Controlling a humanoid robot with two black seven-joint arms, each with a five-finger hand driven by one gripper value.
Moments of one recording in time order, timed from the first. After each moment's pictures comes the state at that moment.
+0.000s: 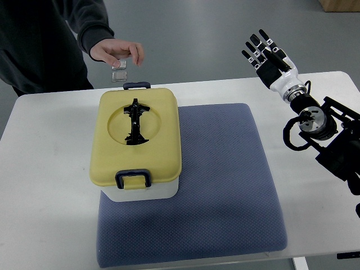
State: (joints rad) left arm -0.02 0.00 0.00 -0.27 0.10 0.02 0.13; right arm 0.81 -0.23 0.71 0.68 0.21 0.25 0.31
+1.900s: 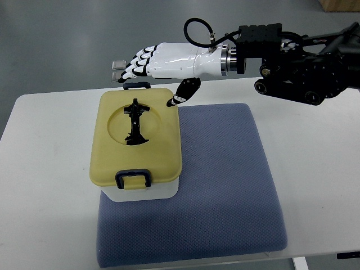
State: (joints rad) left arm -0.02 0.00 0.00 -0.26 0.10 0.01 0.13; right arm 1.59 -0.27 -0.36 1.01 -1.23 -0.28 0.61
